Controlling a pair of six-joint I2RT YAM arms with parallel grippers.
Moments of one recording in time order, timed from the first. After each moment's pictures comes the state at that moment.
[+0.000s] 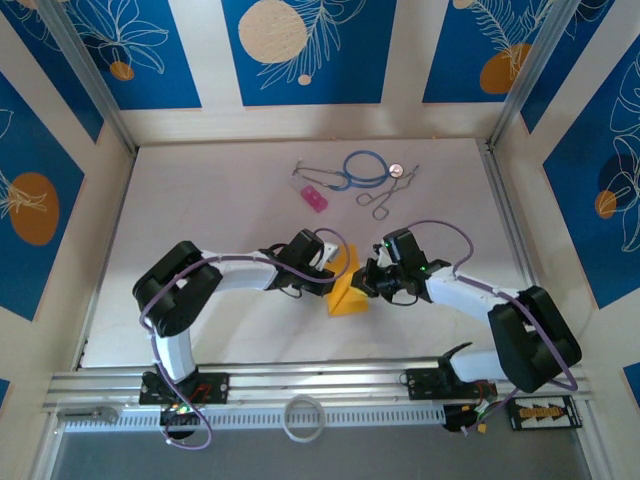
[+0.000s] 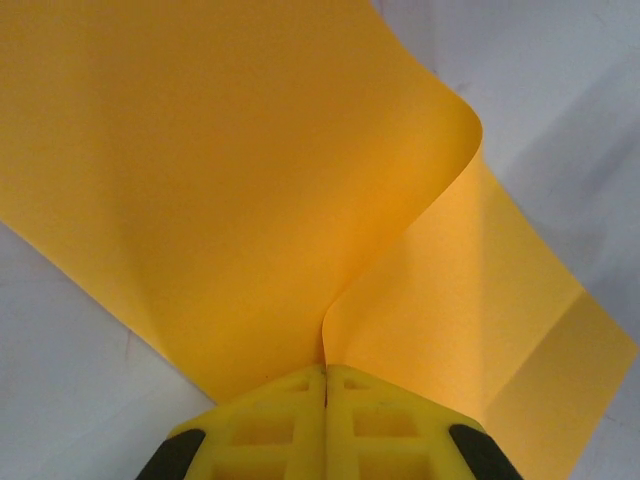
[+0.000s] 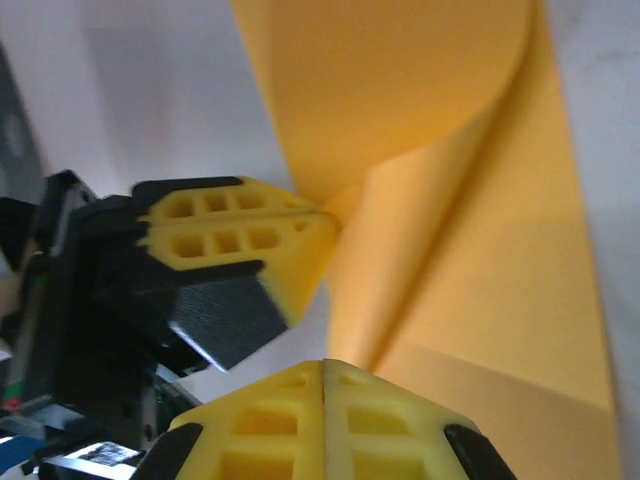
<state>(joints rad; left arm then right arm) -0.81 1.83 0.95 -0.08 0.29 -0.36 0.47 1.33 0.55 -0.14 -0.56 0.96</state>
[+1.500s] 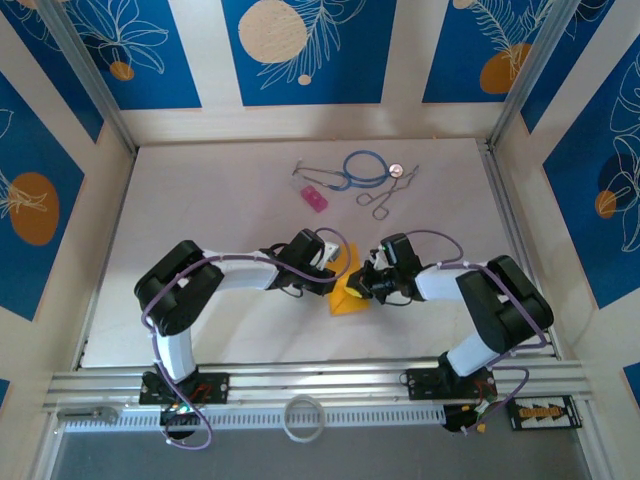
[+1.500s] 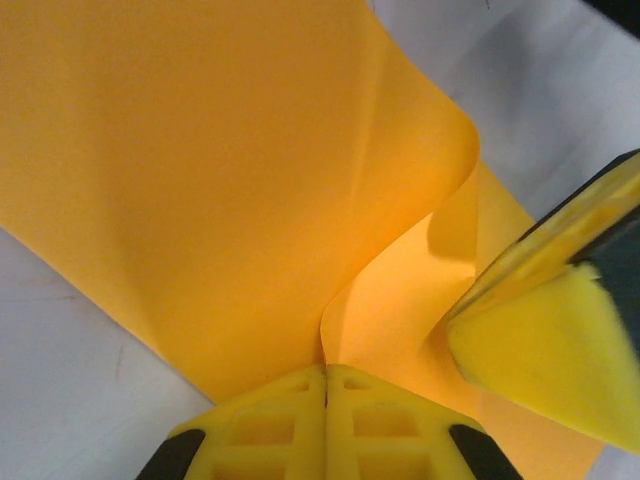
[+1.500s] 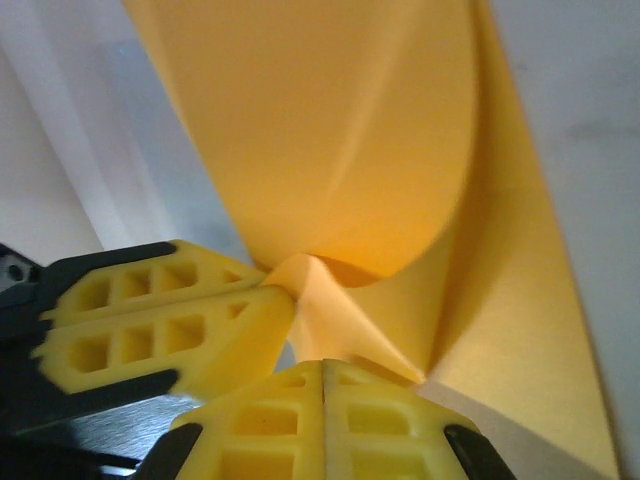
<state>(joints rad) -0.81 1.84 0.96 -0.07 0.30 -0.36 0.44 1.55 0.51 0.13 -0.65 1.05</state>
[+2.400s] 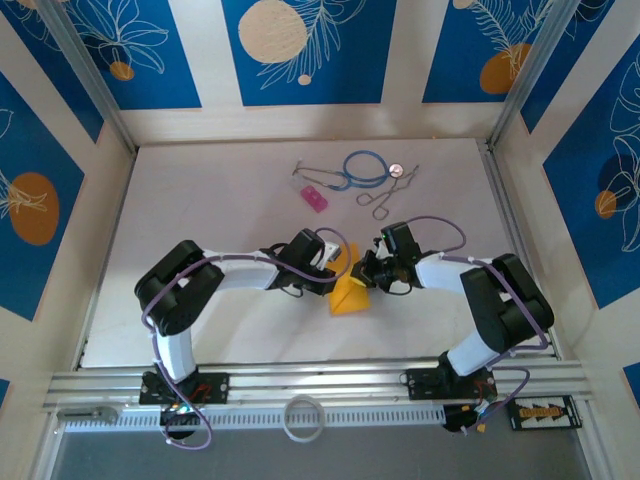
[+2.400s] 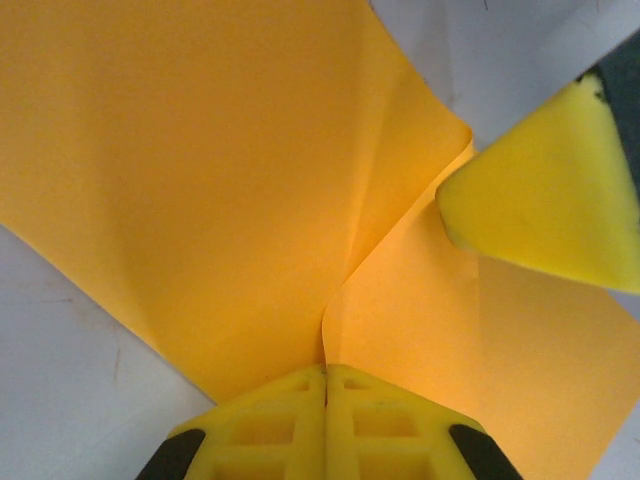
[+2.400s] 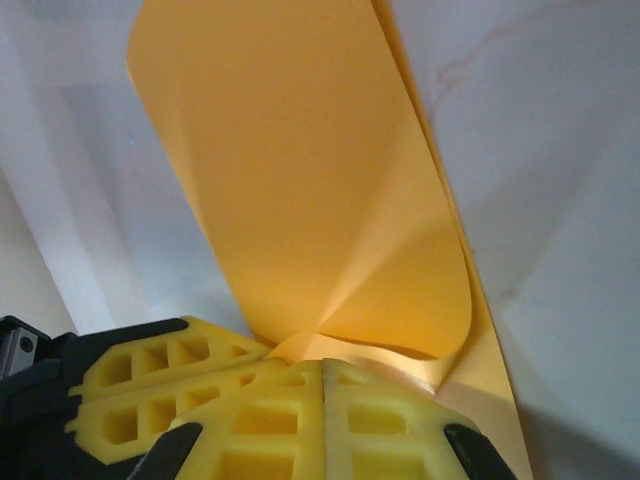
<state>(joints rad) -0.81 1.84 0.96 -0.07 0.30 -0.36 0.40 1.56 0.62 -0.05 -0.53 0.94</state>
